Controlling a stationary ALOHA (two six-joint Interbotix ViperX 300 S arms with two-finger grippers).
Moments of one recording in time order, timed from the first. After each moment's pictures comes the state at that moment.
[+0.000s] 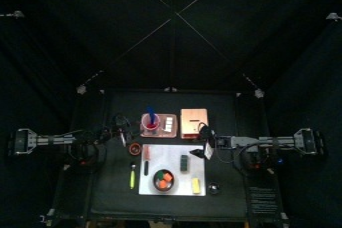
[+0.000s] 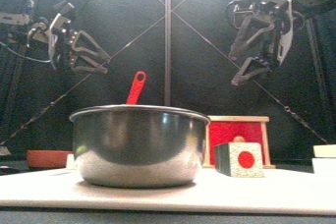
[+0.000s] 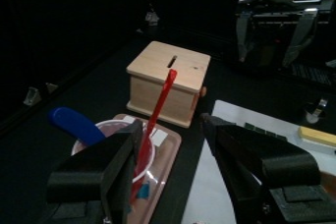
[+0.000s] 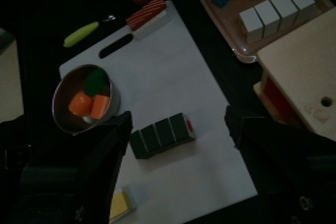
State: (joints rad) left arm 0.25 -0.64 1.18 -0.33 -0.40 0.19; right arm -0.10 -0.53 0.90 -0.07 0.22 0.48
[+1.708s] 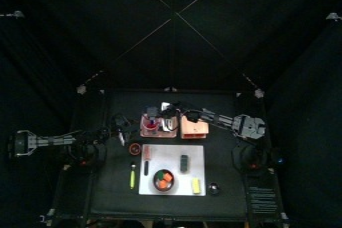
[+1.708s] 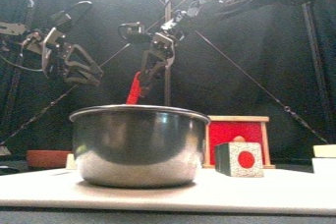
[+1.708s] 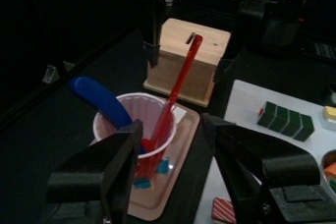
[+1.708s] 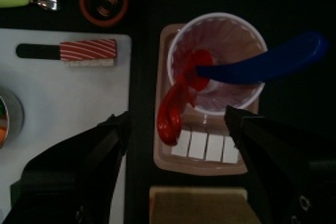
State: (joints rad) left arm 0.31 -0.65 1.25 -0.30 -0.39 0.19; right arm -0.38 0.35 -0.30 0.27 1.01 -0.54
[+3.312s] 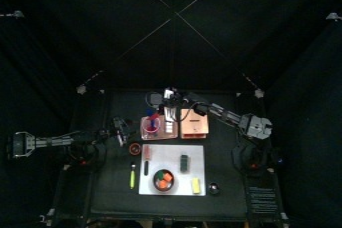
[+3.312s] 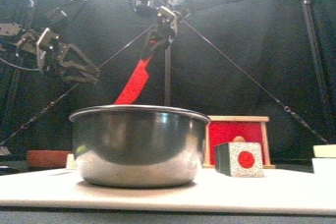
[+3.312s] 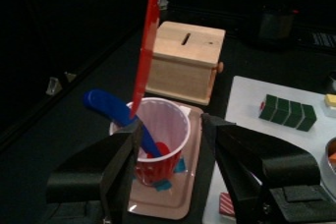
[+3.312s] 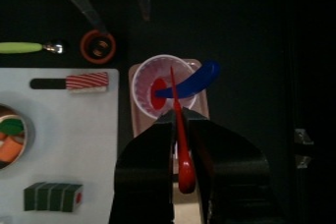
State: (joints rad) left arm 0.31 -0.69 1.23 -0.17 -0.39 0.19; right arm -0.42 0.15 -0.32 0.29 1.05 -0.47
